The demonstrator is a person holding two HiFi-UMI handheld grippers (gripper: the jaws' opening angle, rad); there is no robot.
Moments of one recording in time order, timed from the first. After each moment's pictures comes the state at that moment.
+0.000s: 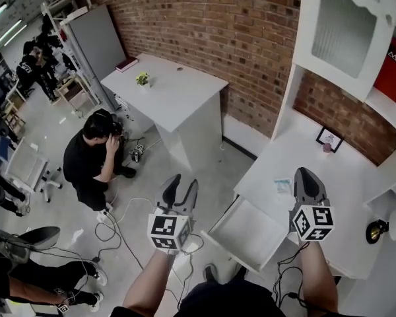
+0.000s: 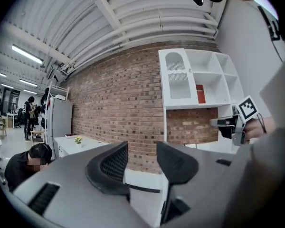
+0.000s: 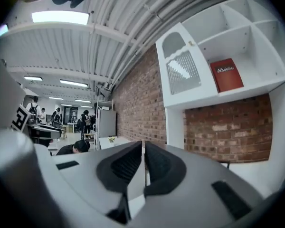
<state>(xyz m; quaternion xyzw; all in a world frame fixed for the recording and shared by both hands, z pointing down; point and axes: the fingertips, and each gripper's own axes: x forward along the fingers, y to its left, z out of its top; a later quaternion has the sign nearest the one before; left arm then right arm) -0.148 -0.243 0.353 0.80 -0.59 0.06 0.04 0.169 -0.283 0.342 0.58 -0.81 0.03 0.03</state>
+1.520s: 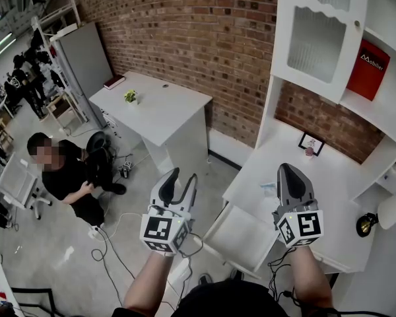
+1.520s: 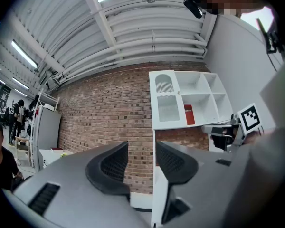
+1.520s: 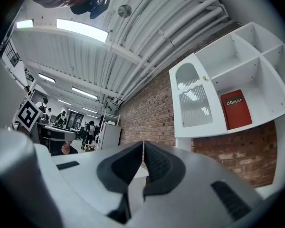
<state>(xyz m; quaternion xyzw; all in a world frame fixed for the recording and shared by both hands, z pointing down) -0.112 -0.218 0.255 0.84 -0.54 -0.02 -0.02 0.130 -0.226 0.239 0.57 -0.82 -0.08 -0.03</state>
